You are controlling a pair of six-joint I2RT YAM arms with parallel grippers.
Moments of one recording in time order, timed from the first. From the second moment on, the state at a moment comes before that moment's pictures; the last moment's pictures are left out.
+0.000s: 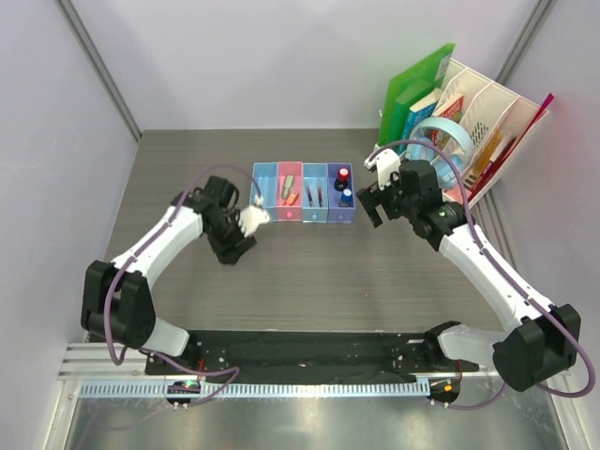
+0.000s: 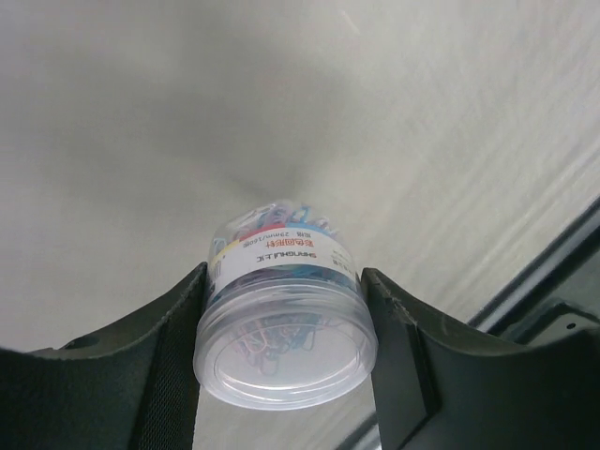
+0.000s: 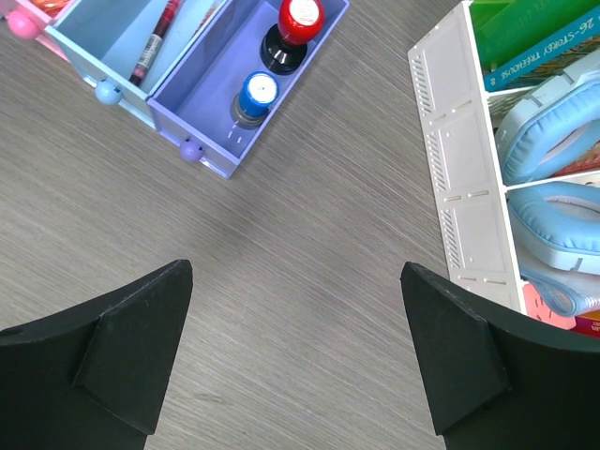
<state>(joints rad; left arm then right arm) -0.34 1.44 0.98 -0.92 0.23 0.76 0.38 1.19 1.05 -0.44 0.02 -0.31</state>
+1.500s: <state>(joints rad) -0.33 2.28 2.03 -0.76 0.15 0.37 0.31 1.36 1.04 -0.37 0.02 -0.28</state>
